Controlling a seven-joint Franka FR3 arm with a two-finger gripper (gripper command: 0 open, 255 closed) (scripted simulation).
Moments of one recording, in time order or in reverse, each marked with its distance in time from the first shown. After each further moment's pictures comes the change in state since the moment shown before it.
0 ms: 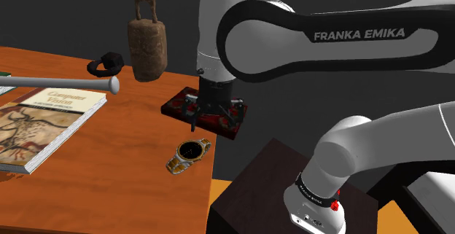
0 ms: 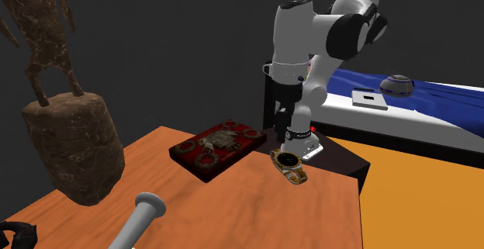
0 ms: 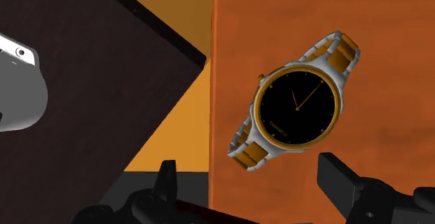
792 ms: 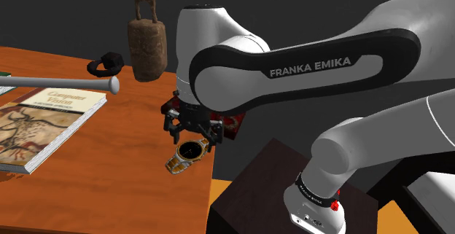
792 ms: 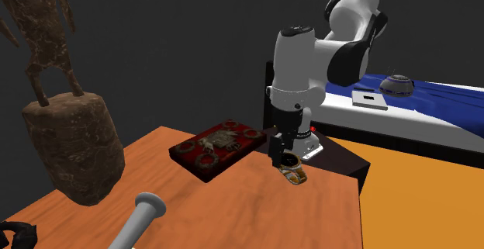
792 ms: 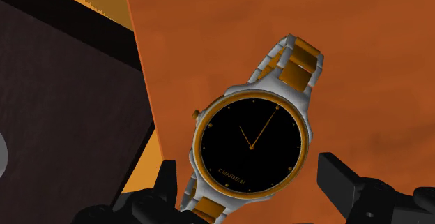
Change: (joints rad) arm -0.106 0.119 0.194 -0.003 0.042 0.191 0.215
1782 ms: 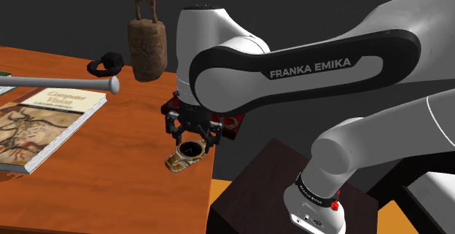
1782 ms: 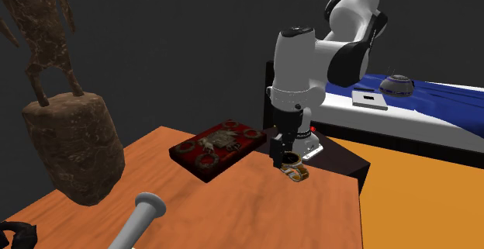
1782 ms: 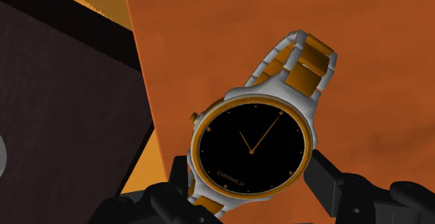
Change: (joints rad) arm 0.001 0.000 0.002 -0.003 0.002 0.005 0.000
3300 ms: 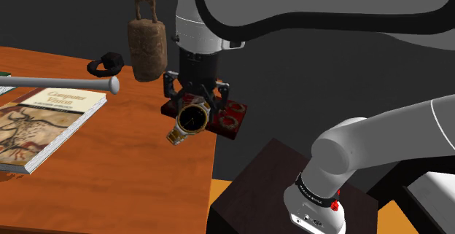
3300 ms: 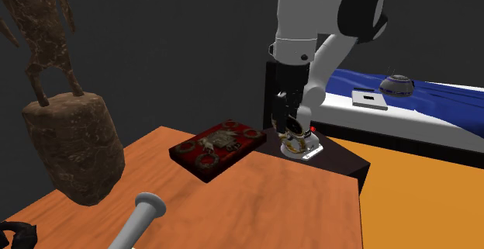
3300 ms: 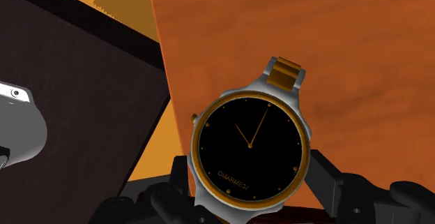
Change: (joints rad) arm 0.002 -0.046 -0.127 0.229 -0.066 -0.285 0.016
